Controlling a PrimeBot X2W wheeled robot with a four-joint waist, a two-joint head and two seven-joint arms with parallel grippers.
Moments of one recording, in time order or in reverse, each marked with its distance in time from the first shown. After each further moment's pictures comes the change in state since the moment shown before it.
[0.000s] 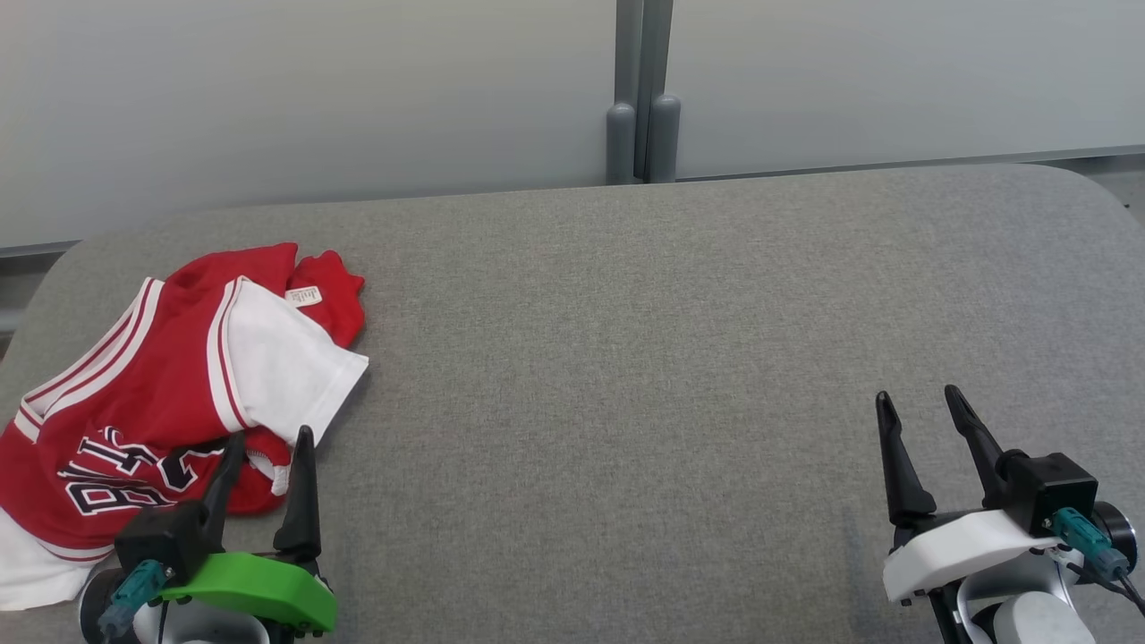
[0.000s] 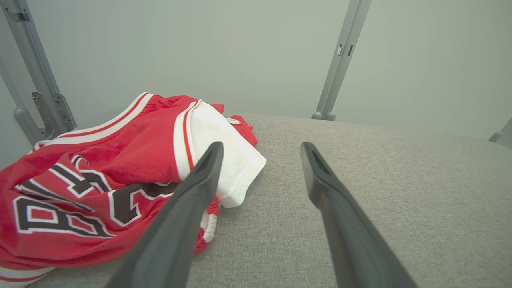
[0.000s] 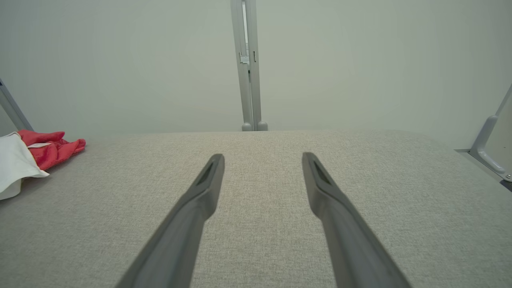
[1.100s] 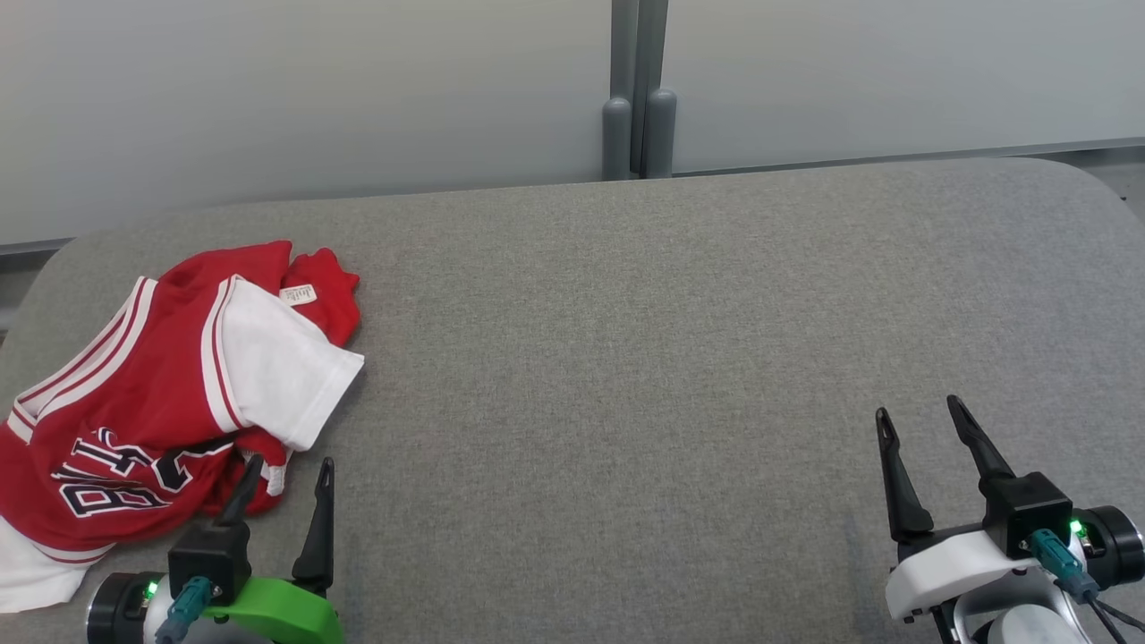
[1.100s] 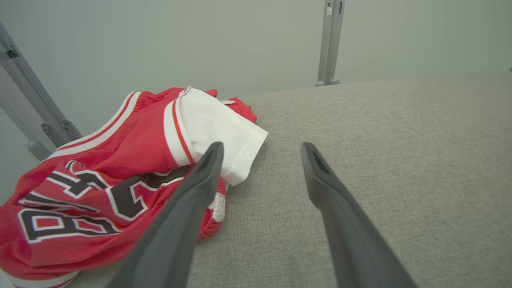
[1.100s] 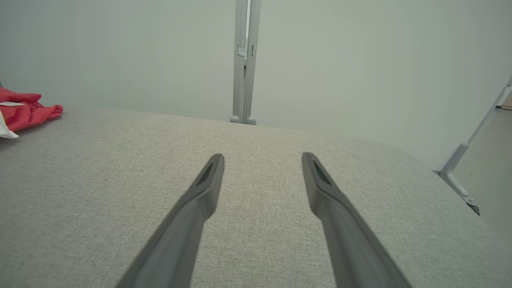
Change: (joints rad) left arm 0.003 0.017 -0.025 0.091 0.220 -0.005 -0.063; right arm 0.015 0.009 -0.025 0.030 -0.184 0.000 -0.065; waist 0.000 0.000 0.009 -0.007
